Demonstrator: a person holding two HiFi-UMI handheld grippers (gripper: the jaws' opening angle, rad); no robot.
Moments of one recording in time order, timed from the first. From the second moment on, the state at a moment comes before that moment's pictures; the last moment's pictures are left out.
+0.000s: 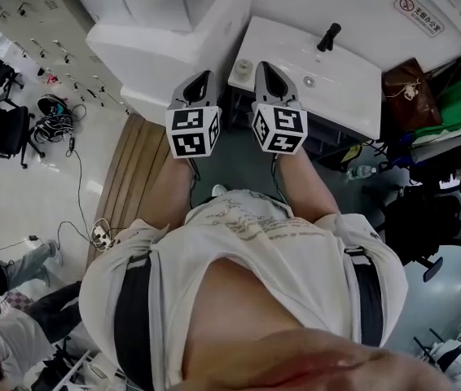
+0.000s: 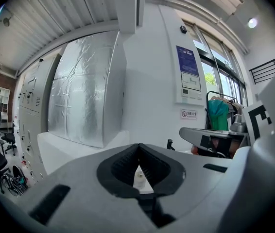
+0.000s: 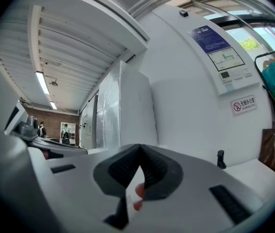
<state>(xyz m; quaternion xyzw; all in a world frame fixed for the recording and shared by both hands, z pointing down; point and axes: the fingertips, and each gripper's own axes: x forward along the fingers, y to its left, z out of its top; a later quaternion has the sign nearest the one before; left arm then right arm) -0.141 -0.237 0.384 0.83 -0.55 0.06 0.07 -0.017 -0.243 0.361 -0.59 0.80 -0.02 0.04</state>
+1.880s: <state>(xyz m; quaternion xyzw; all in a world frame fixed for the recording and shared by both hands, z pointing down) -0.116 -0.391 0.462 0.75 -0.64 0.10 0.14 0.000 -0.442 0.504 -0.44 0.89 -0.02 -0.05</state>
